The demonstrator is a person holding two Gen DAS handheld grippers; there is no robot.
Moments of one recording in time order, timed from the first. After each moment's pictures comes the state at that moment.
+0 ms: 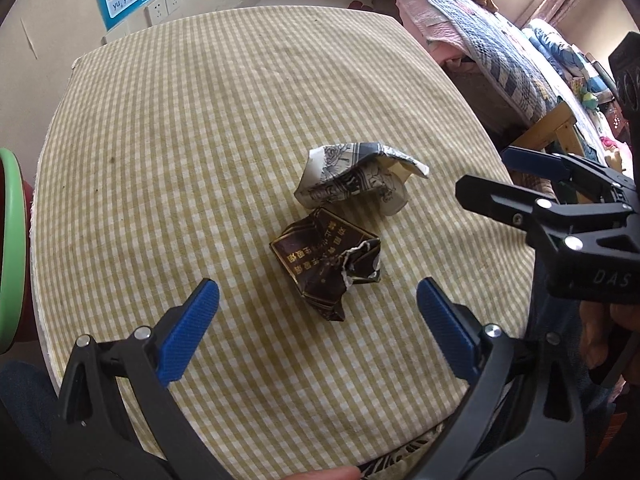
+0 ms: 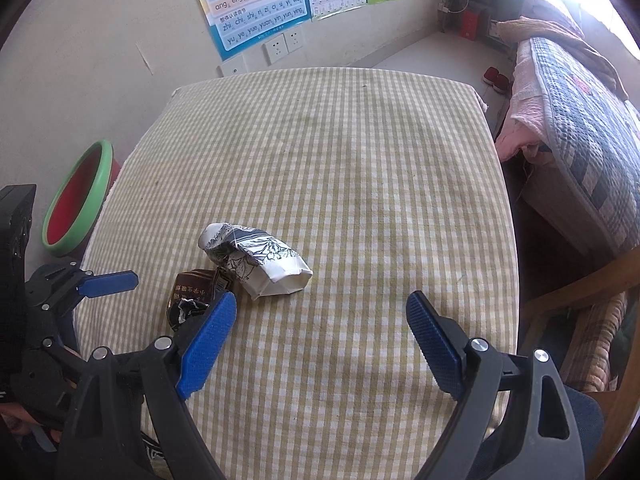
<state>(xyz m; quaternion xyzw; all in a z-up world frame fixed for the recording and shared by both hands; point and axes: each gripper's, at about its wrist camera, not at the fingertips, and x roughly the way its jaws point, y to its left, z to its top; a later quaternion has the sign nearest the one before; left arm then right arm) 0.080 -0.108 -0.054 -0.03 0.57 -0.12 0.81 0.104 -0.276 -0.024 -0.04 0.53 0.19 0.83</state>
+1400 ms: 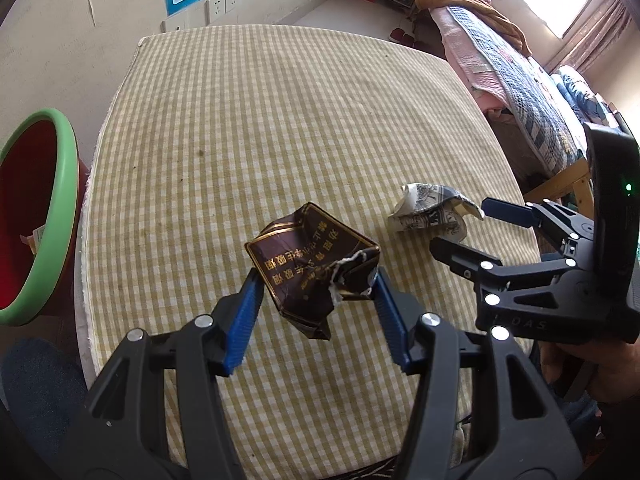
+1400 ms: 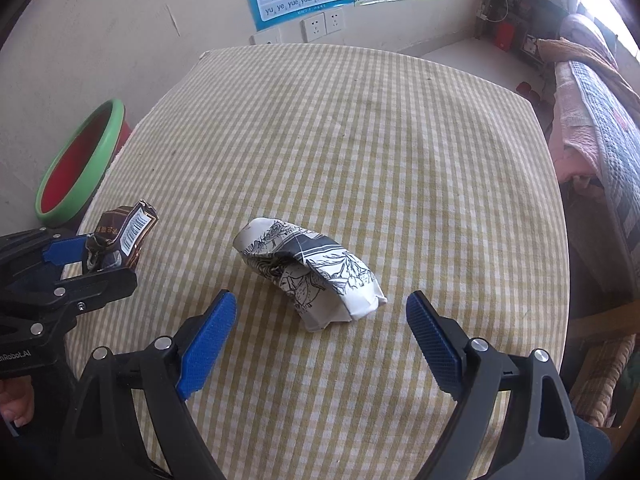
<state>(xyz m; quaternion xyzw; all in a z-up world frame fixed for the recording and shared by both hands) 0.074 -0.035 -0.033 -0.09 0.55 -0.06 0.83 0.114 -0.206 -0.058 -0.10 0.53 0.23 0.81</state>
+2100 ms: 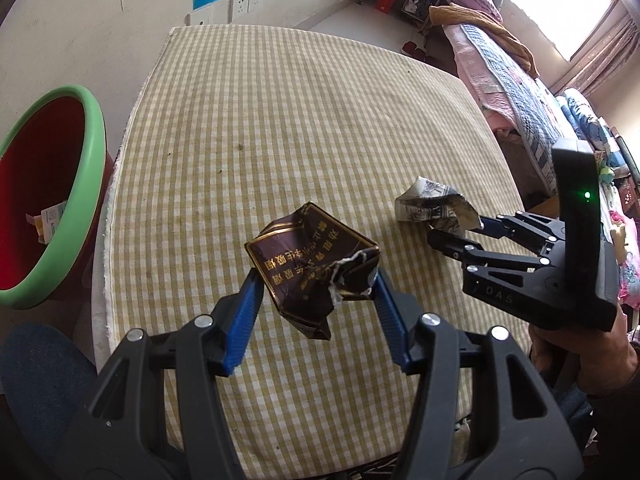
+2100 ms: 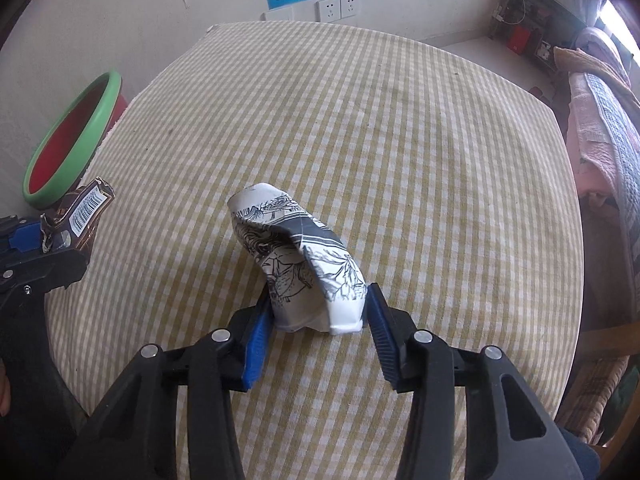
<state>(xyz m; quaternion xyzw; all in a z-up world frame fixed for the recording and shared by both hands) 0.065 -0.004 -0.032 -0.12 0.54 -0.05 0.83 0.129 -0.181 -0.072 -0.12 0.55 0.23 0.79</state>
